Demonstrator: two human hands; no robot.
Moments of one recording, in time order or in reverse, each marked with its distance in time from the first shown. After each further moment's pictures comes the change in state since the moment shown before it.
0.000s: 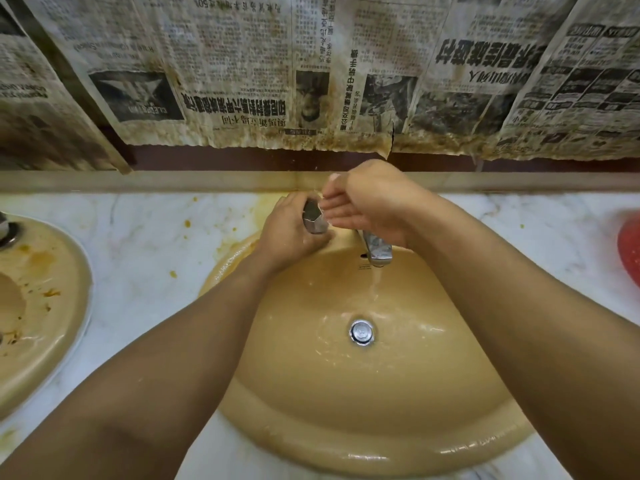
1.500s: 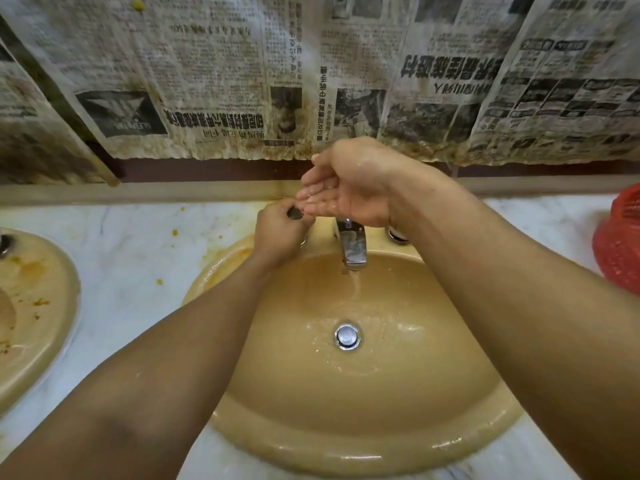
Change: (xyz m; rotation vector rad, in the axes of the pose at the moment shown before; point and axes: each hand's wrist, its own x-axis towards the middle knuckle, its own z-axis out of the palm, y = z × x) left_hand 0.006 0.040 0.001 -0.207 0.133 -0.223; right_hand -0.020 -0.029 -0.027 0.168 -0.141 0.027
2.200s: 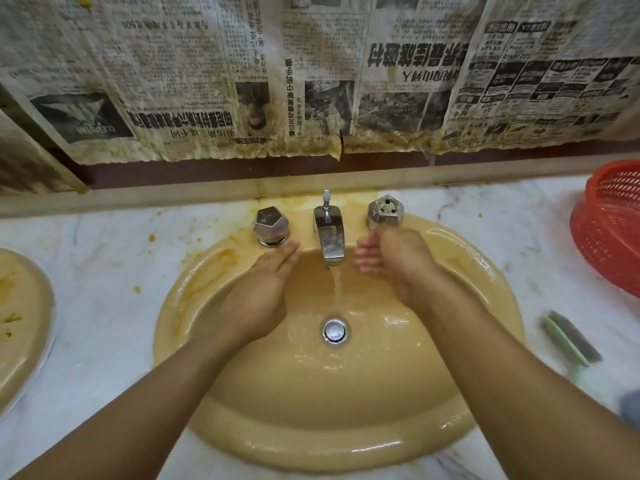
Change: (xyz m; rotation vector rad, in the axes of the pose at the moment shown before) left_hand -0.086 -0.028 -0.012 0.585 -0.426 0.363; right_hand -0.001 0.122 -0.065 0.119 0.476 0.077
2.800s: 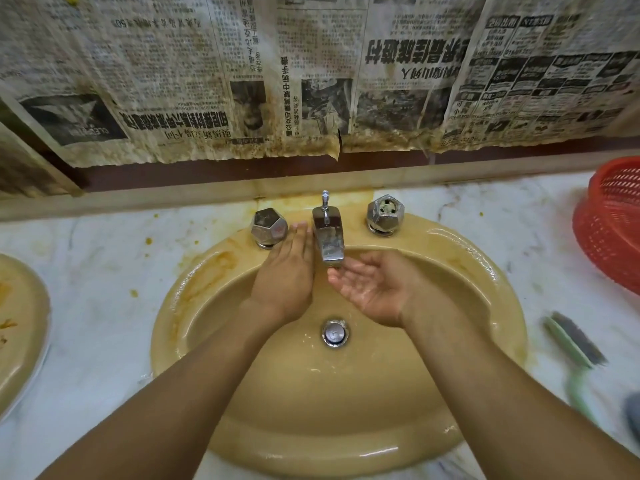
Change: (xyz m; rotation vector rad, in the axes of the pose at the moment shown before) left_hand 0.041 0.033 0.009 0.214 -0.039 -0.099; right_hand -0.010 0.017 0.008 0.595 -0.238 0.427
